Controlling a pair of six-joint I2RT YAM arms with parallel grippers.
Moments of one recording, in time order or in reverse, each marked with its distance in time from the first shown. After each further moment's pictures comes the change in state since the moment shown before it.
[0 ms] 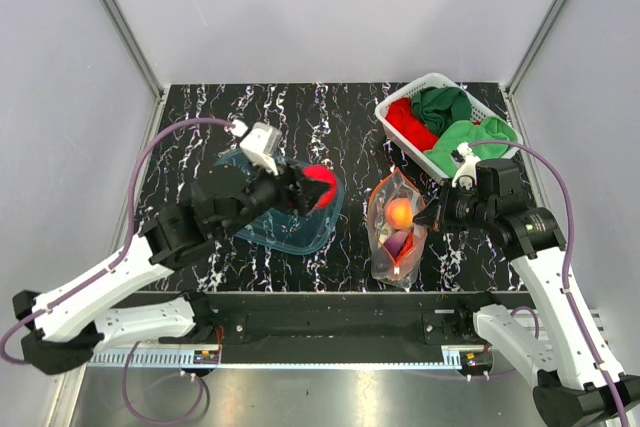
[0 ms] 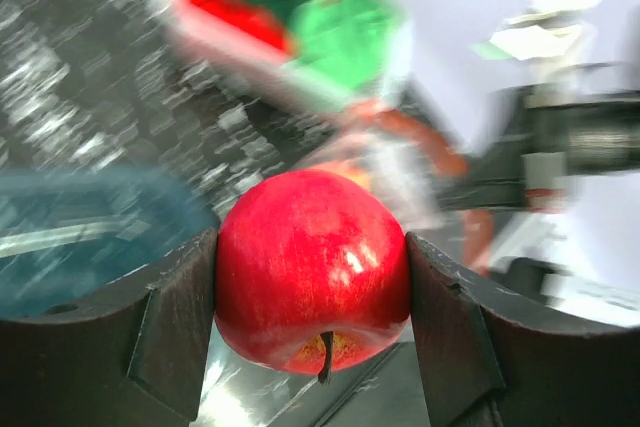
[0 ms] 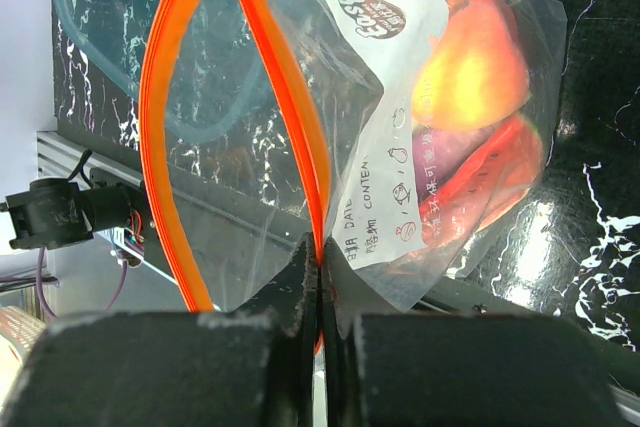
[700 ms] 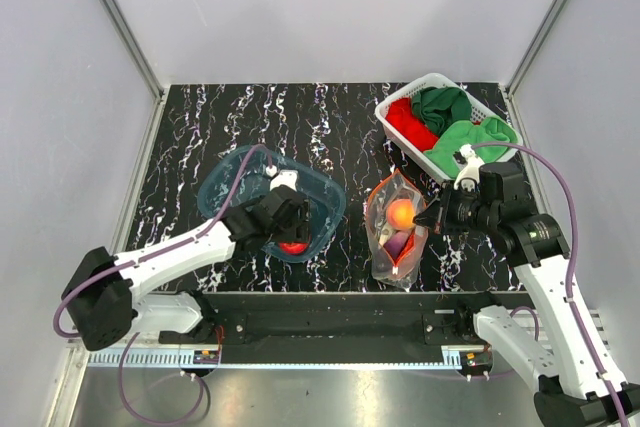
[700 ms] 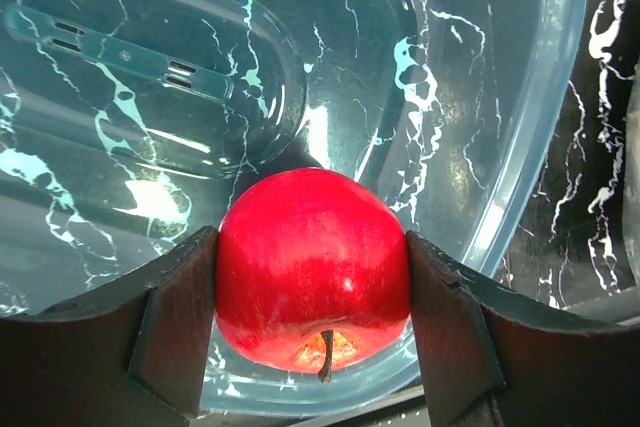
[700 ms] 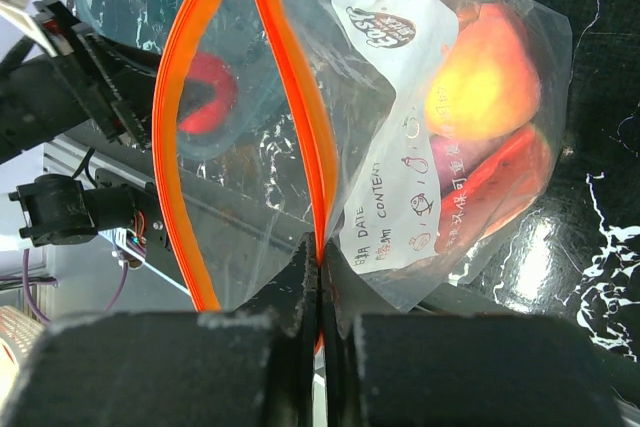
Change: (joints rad) left arm 0.165 0.251 -0.373 -0.119 -0.045 -0.184; right arm 0.007 -0.040 -0.008 0.014 -0.003 0.000
